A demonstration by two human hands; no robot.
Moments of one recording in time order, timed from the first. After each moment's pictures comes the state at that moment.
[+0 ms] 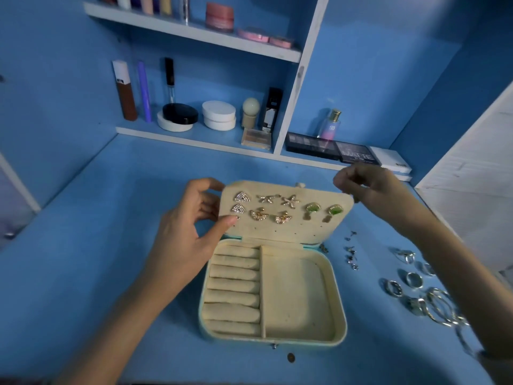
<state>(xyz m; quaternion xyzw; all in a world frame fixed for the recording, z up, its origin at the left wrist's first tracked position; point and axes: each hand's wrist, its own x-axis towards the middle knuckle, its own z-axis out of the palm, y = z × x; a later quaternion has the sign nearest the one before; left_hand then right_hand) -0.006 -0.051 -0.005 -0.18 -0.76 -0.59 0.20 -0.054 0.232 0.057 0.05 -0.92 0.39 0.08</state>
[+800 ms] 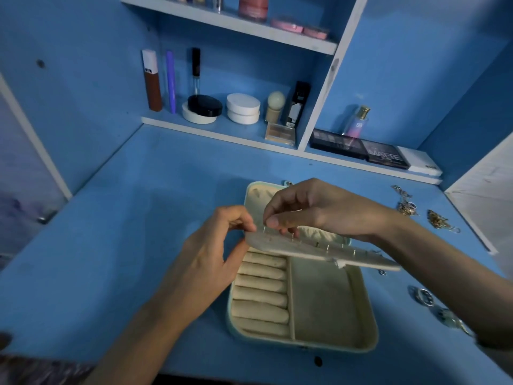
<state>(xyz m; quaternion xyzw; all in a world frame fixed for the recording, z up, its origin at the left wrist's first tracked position) 0.014 -0.059 -0.026 -0.22 -0.80 -0.49 0.26 -0.041 0.121 0.067 0.24 -0.84 0.41 -0.25</state>
